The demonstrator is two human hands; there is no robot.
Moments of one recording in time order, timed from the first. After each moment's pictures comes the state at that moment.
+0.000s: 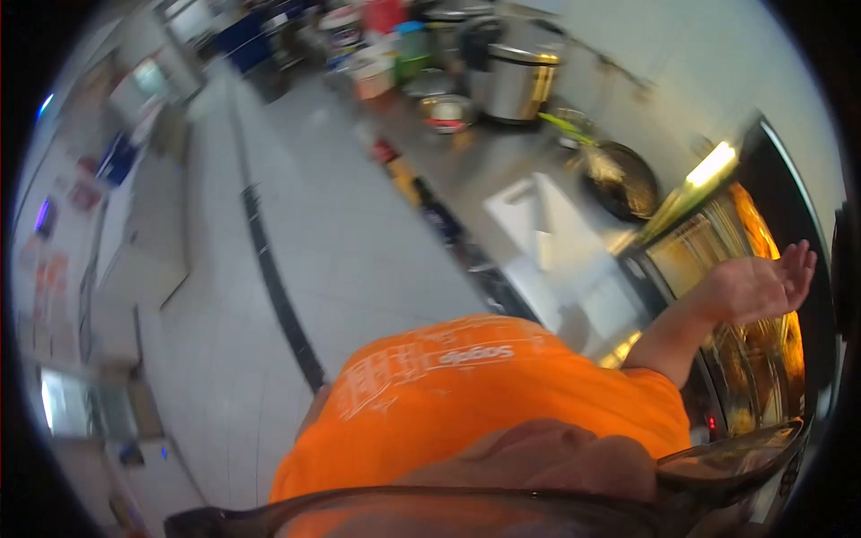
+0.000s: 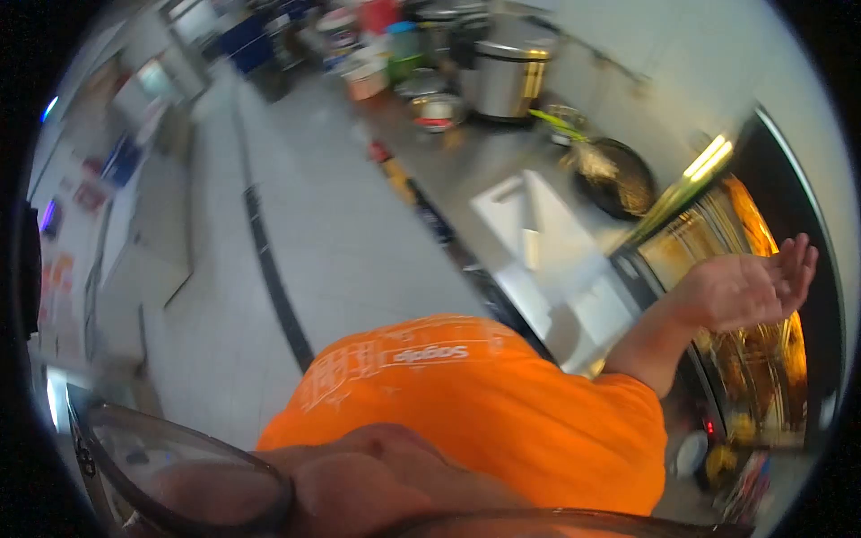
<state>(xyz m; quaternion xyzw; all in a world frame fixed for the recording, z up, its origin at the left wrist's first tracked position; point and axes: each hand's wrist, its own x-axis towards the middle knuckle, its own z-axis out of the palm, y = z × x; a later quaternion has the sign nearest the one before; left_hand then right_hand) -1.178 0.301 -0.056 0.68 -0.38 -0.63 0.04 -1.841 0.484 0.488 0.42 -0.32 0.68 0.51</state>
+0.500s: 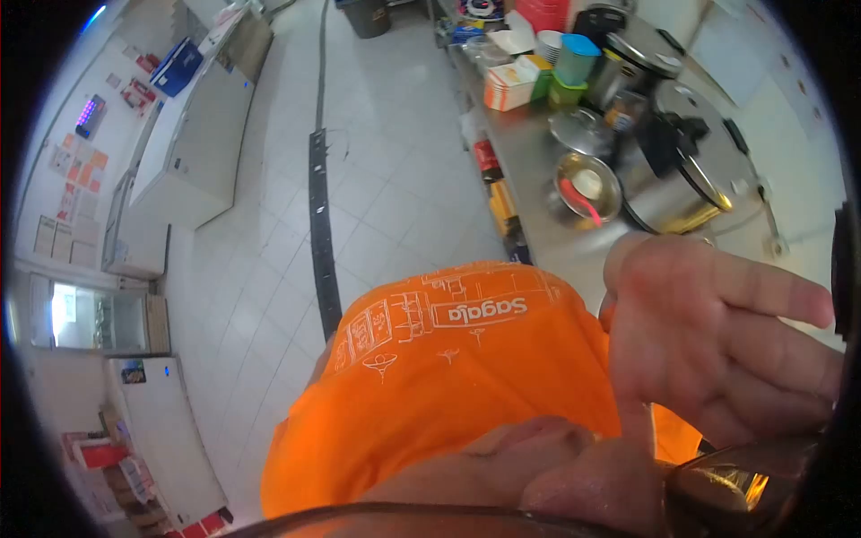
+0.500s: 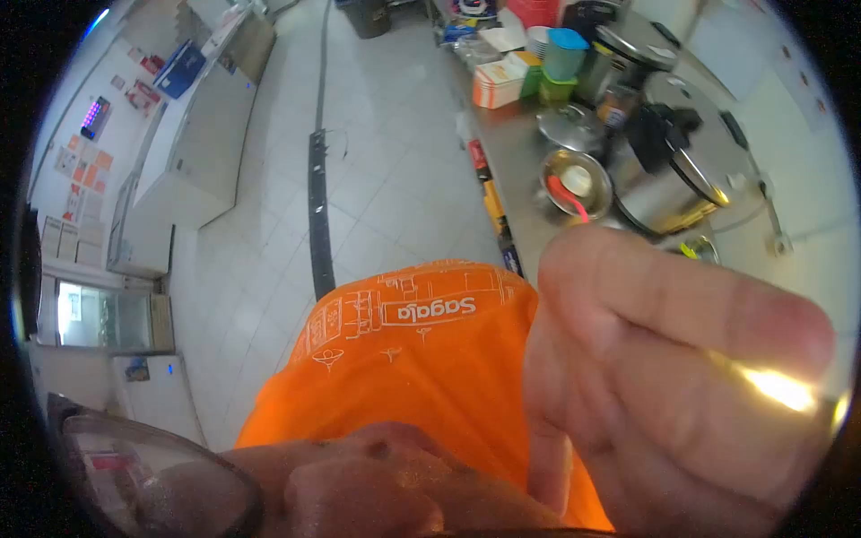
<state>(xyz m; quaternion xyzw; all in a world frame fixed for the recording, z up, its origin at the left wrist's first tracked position) -1.180 -0.047 -0.018 0.75 -0.28 -0.58 0.16 -1.704 -0.074 0.500 0.48 -0.20 0.75 0.42</state>
